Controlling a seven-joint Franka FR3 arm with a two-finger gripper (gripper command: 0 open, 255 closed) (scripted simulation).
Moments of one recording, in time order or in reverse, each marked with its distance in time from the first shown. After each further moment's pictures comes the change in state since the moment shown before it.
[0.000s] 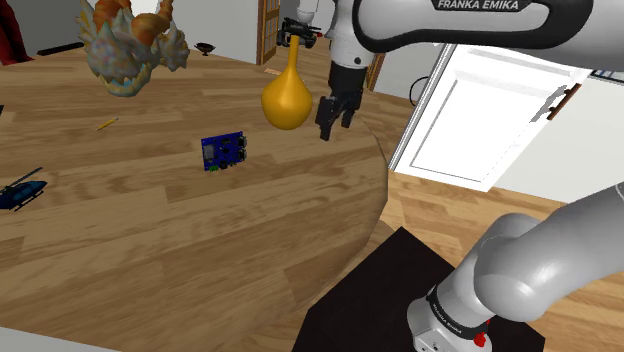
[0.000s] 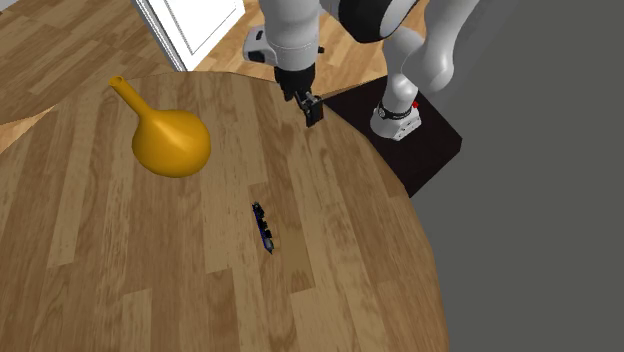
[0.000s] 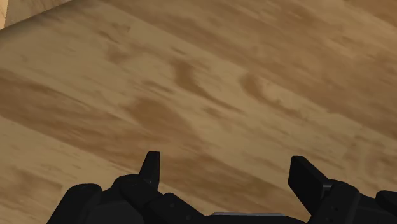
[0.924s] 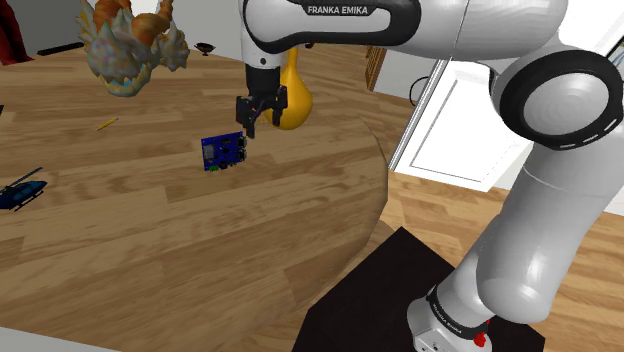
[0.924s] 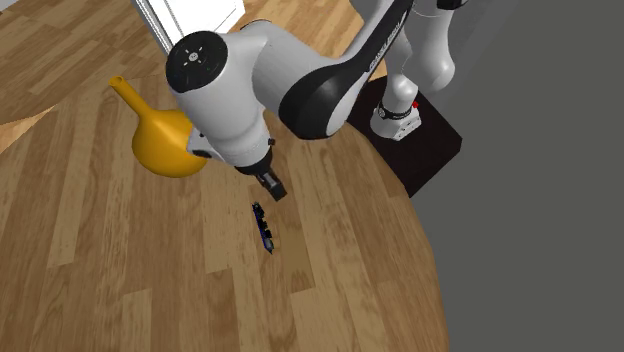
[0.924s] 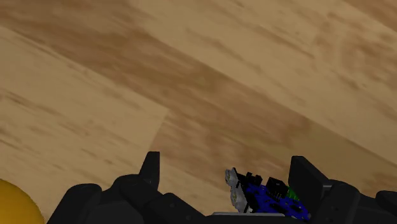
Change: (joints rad) arm 0.075 0.548 0.089 0.531 -0.055 -0.019 0.130
